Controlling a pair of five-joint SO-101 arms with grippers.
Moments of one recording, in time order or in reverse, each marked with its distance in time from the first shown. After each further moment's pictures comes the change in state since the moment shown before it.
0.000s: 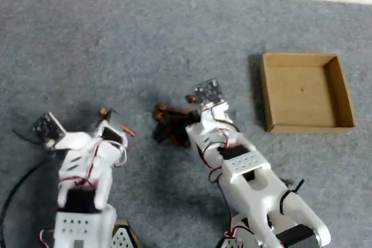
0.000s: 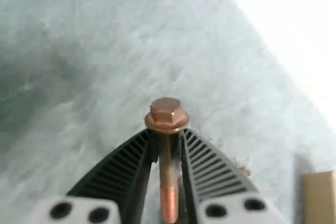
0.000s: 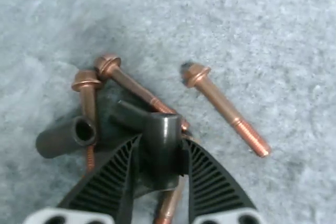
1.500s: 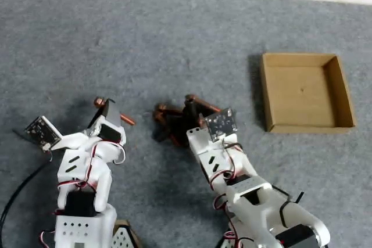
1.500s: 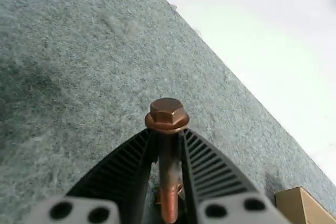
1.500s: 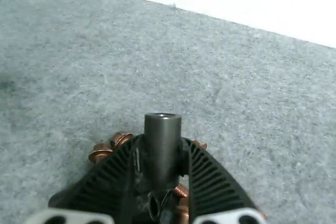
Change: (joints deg) left arm 0.0 -3.3 0.4 -4.1 0.0; right arm -0.6 -0.1 20.0 -48.4 0.0
